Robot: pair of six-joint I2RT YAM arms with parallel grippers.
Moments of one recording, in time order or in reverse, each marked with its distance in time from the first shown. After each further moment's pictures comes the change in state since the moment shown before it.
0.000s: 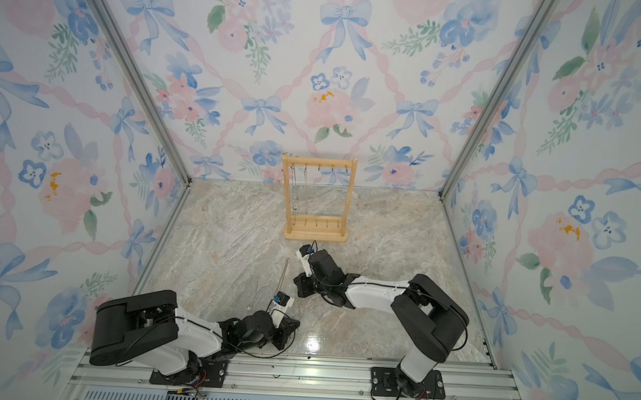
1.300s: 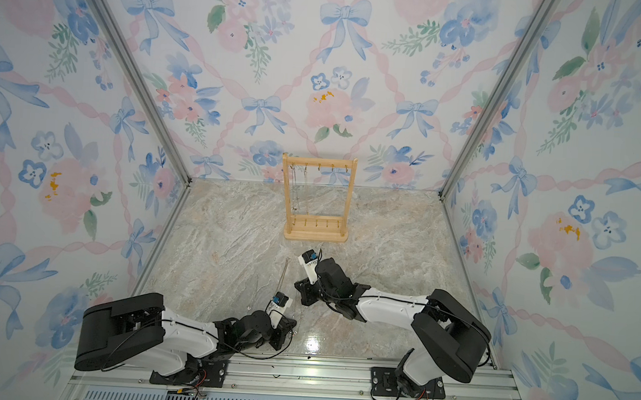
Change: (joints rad) left arm 0.000 -0.080 0.003 -0.108 -0.029 0.057; right arm 0.040 -0.166 -0.137 0.081 0.005 -0.026
